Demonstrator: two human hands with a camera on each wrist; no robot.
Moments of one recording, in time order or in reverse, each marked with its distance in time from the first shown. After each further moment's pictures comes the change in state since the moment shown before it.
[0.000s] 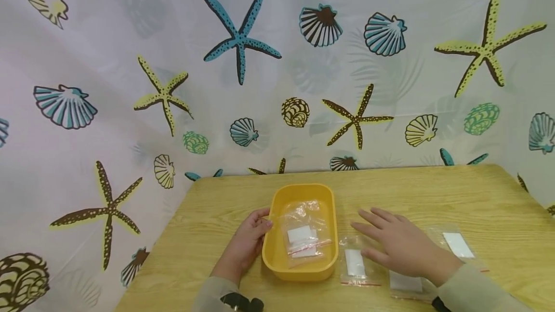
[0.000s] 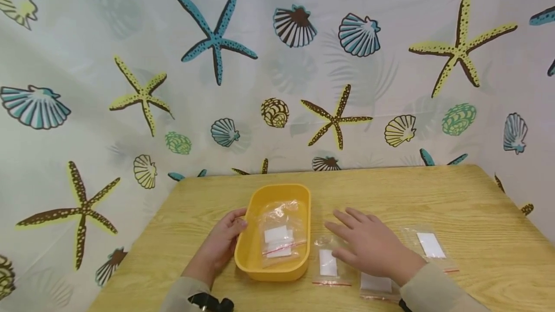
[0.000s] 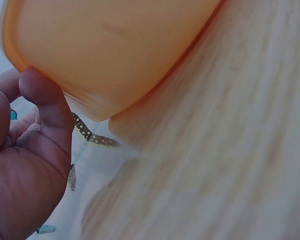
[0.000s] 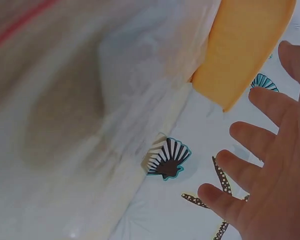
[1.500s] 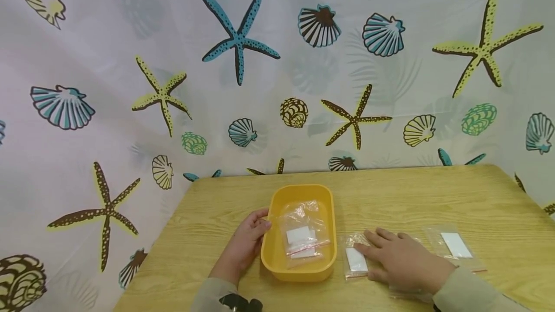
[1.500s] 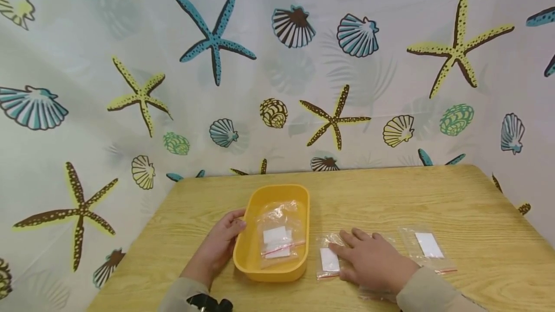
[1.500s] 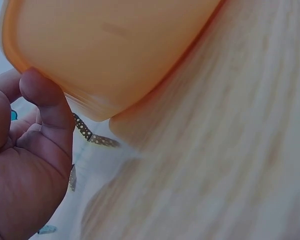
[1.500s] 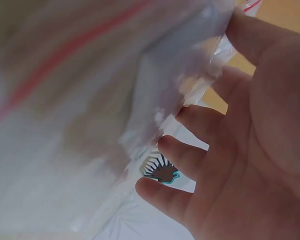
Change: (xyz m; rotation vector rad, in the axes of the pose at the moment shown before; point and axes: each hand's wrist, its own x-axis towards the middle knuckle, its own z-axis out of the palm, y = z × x) left_hand 0.001 -0.001 0.000 0.001 0.021 -0.007; right_hand -0.011 0.001 0.013 0.040 -0.262 0.012
